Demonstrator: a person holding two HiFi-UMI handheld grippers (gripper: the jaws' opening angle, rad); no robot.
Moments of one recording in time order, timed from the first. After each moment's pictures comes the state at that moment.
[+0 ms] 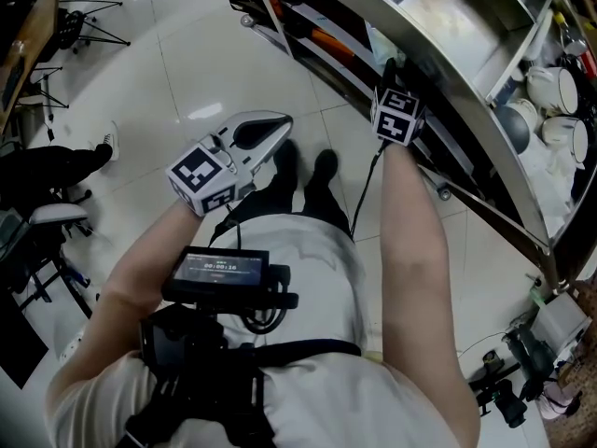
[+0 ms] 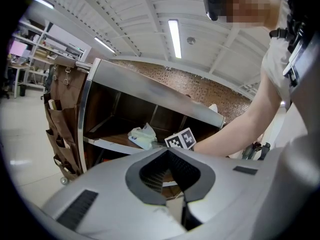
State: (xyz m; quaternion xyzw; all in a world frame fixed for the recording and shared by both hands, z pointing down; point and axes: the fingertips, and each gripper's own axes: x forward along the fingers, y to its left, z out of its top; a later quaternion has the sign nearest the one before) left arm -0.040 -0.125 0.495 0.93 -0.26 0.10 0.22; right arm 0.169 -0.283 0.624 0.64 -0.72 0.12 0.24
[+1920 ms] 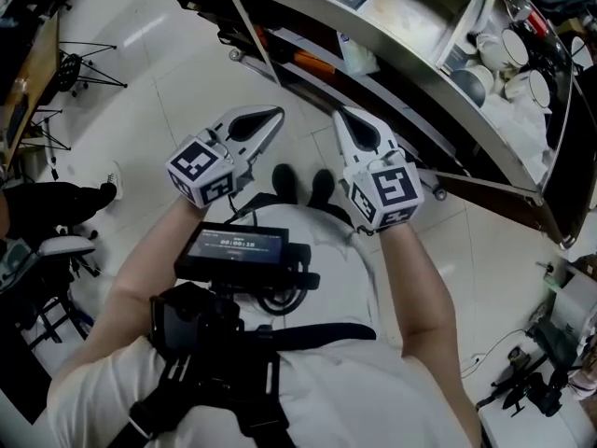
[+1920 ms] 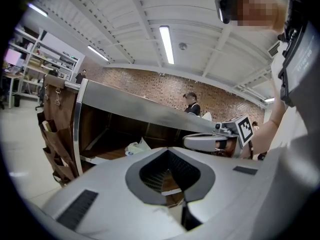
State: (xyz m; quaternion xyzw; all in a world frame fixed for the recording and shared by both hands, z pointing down) left arm -0.033 -0.131 0.440 0.95 -0.26 0.08 0.18; right arm 0.059 -0.131 0.434 0.46 -0.87 0.14 0.06
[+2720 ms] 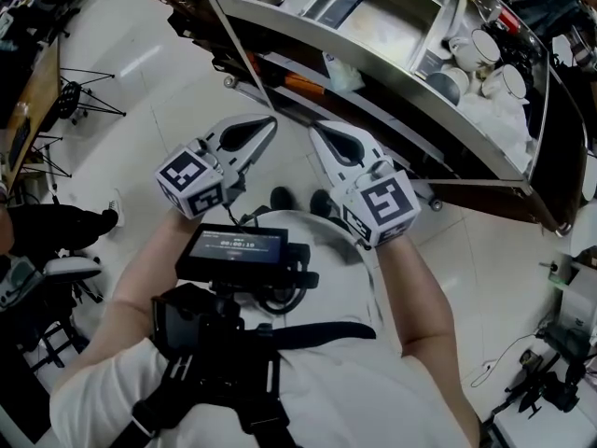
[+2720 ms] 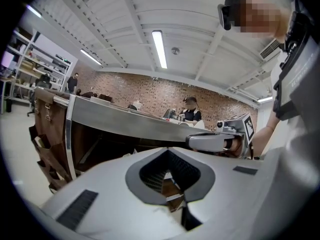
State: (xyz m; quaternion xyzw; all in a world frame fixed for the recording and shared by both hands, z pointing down) left arm -0.024 -0.130 0.391 0.96 -0.23 0.06 0.16; right arm 0.036 -0.112 0.369 0.41 -0.91 0.10 0.03
